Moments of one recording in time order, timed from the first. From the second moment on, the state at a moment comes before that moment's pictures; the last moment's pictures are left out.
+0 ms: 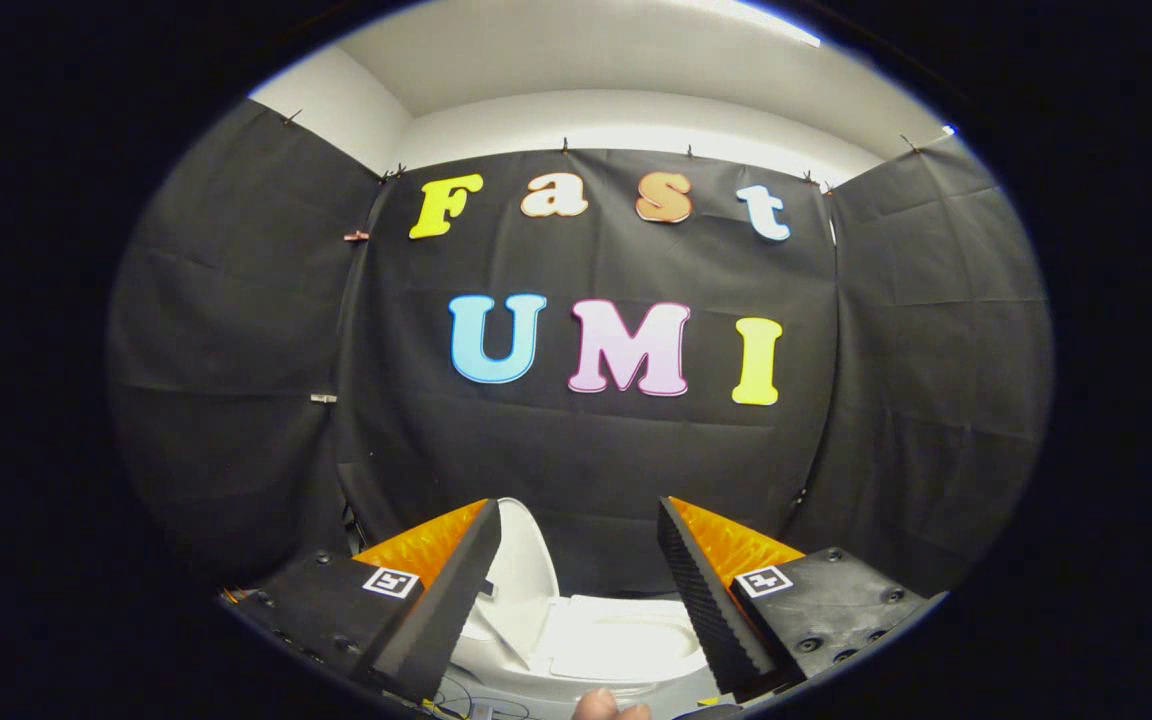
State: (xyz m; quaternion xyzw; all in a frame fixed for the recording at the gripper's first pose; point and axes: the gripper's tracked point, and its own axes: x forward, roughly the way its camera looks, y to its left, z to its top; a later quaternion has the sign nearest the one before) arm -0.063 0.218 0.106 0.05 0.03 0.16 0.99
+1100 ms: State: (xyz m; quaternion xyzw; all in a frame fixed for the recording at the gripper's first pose) arm -0.108 0.086 0.103 0.07 0.04 0.09 0.99
